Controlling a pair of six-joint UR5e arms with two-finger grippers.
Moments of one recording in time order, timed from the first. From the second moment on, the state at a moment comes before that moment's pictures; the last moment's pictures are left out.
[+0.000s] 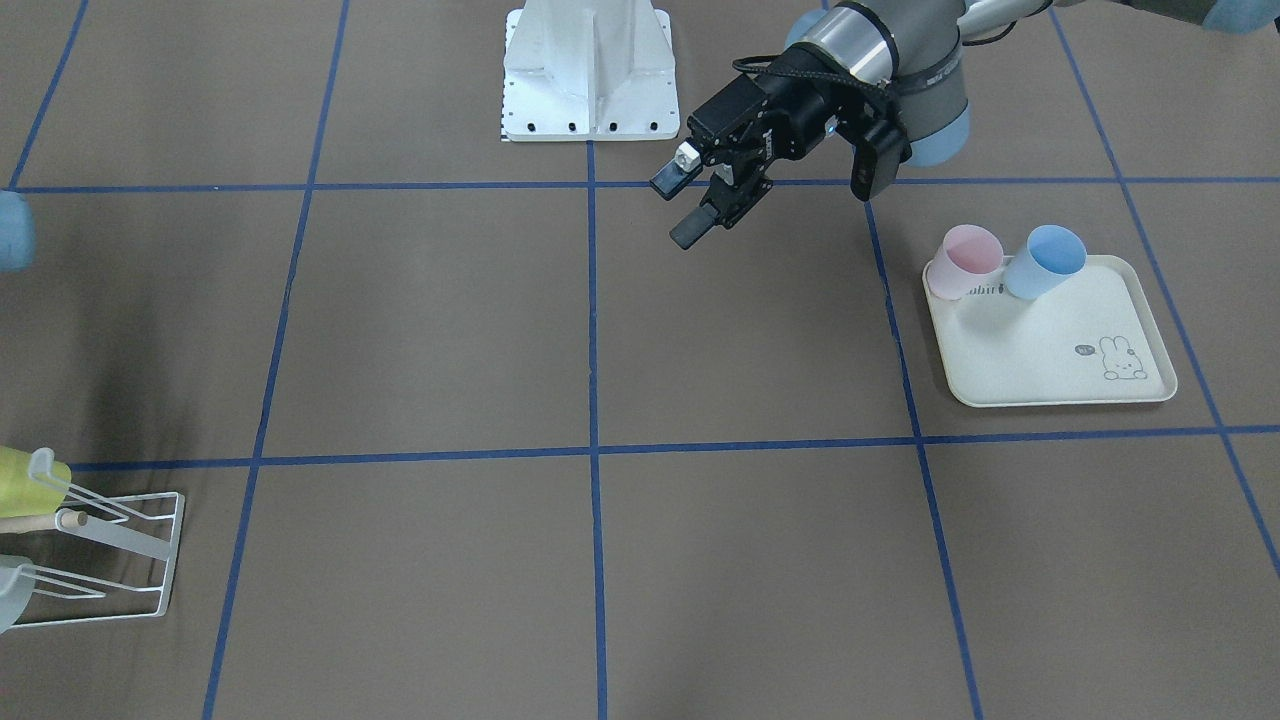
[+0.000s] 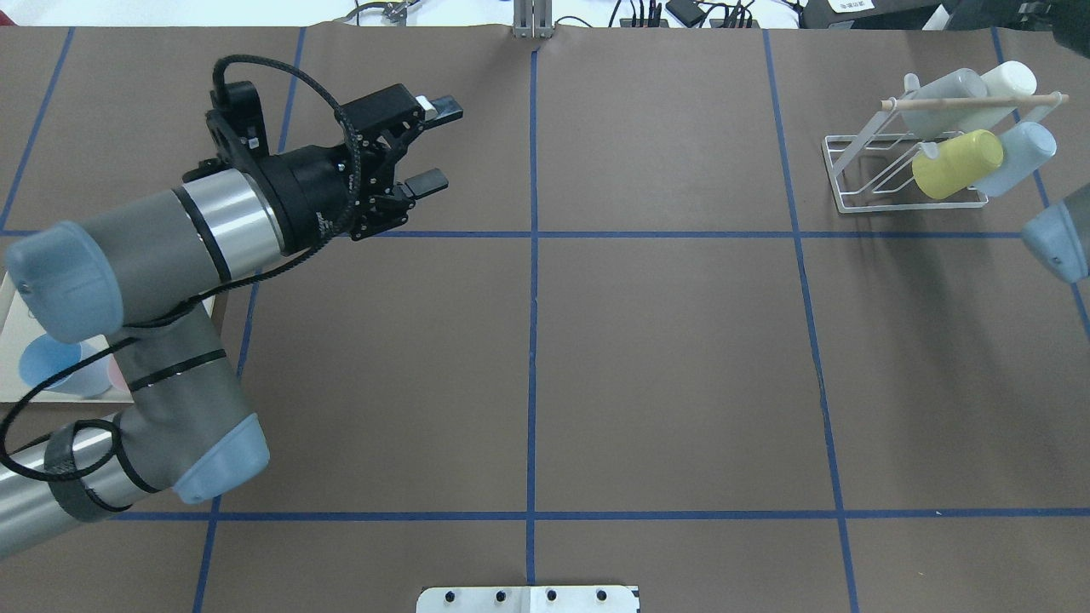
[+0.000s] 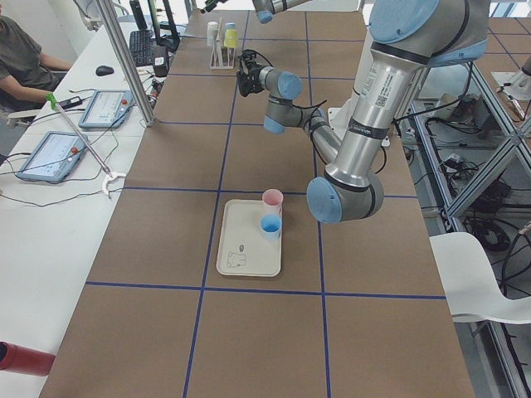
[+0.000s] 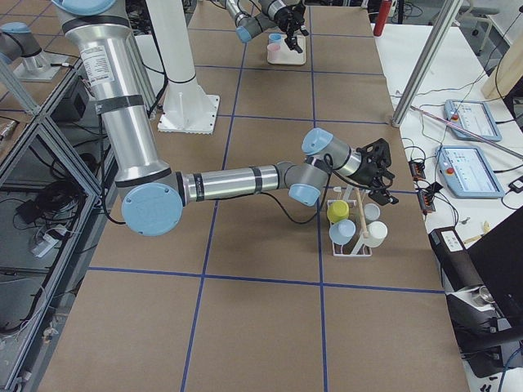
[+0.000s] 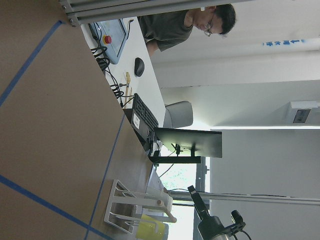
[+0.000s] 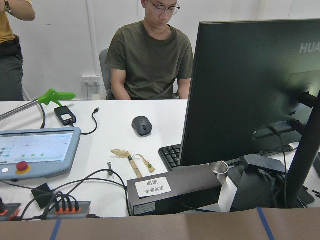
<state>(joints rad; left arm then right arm) -0.62 -2.00 -1.82 -2.81 -1.52 -1.97 1.21 -1.32 1.46 -0.58 1.59 0.86</state>
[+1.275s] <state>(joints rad) -1.26 -1.56 -1.85 -2.69 -2.36 -1.25 1.24 -1.31 1.90 -0.95 2.18 1.14</state>
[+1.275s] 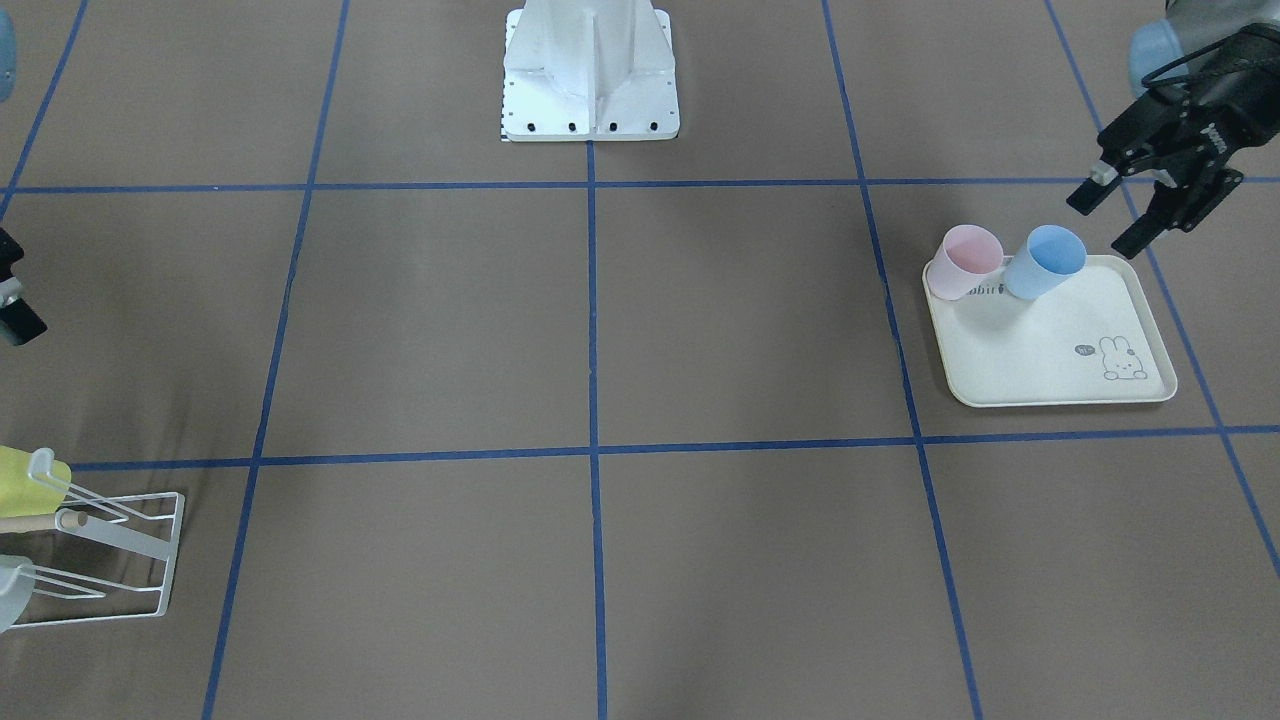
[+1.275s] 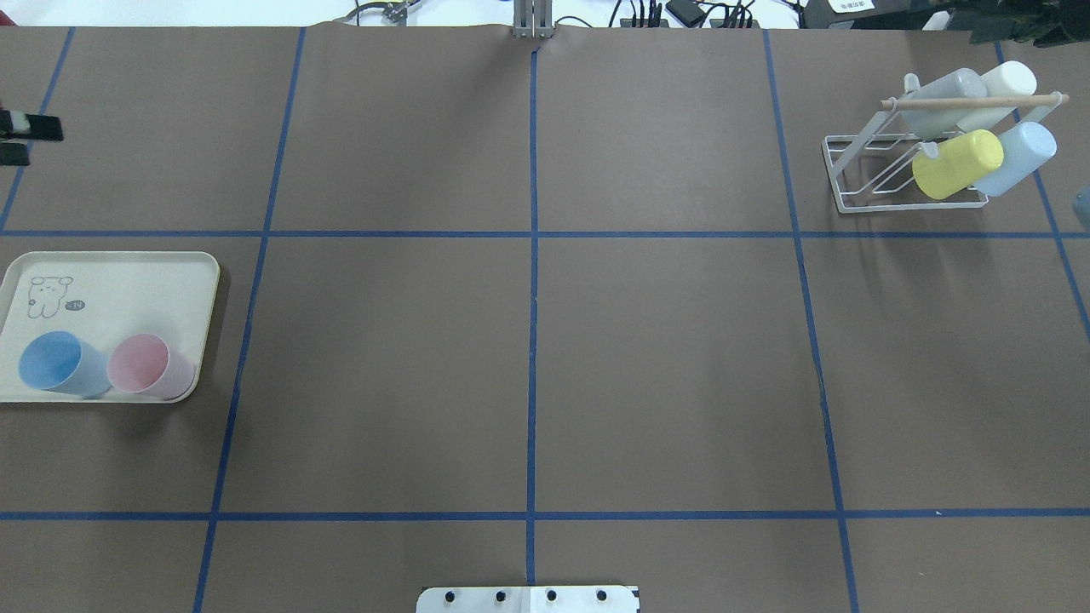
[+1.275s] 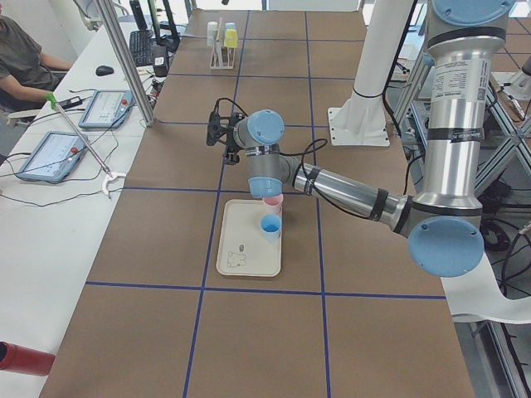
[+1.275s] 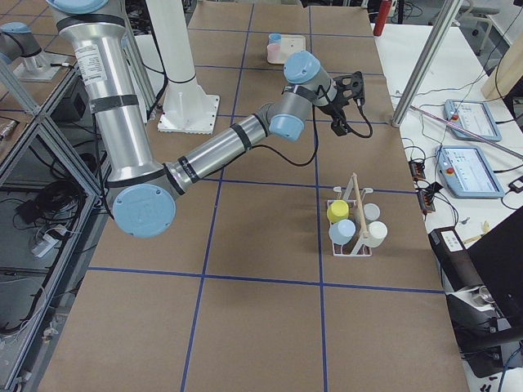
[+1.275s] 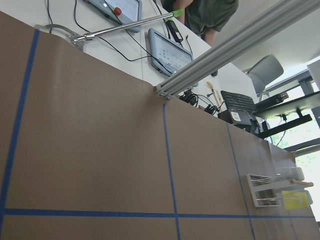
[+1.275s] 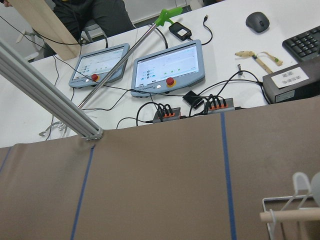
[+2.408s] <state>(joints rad) -1.09 -1.22 -1.84 -2.45 -2.30 -0.77 1.21 -1.32 1.87 -0.75 2.25 1.45</state>
